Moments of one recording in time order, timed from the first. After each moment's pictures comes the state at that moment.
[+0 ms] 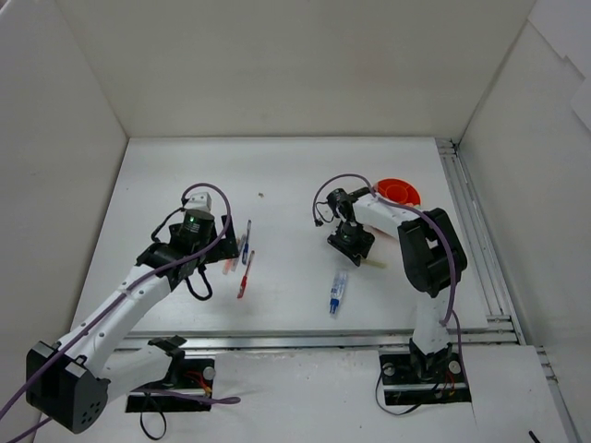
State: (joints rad) left arm -0.45 1.06 0.85 -0.59 -0.24 -0.52; right arm 0.47 1.96 1.31 -0.90 0.08 -0.36
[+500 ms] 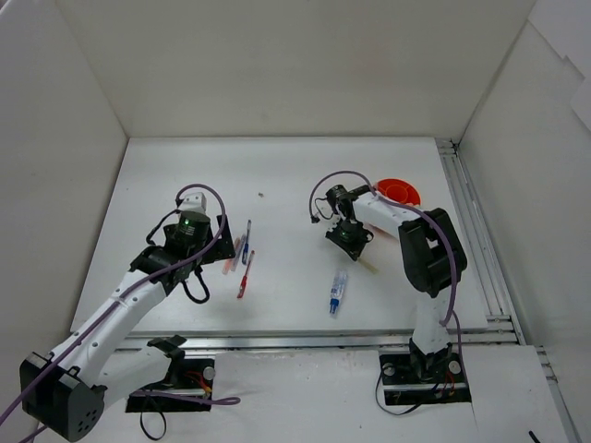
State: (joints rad) left arm -0.45 1.01 0.85 -0.62 -0.28 -0.52; right arm 0.47 1.96 1.32 -0.89 0.02 -0.41
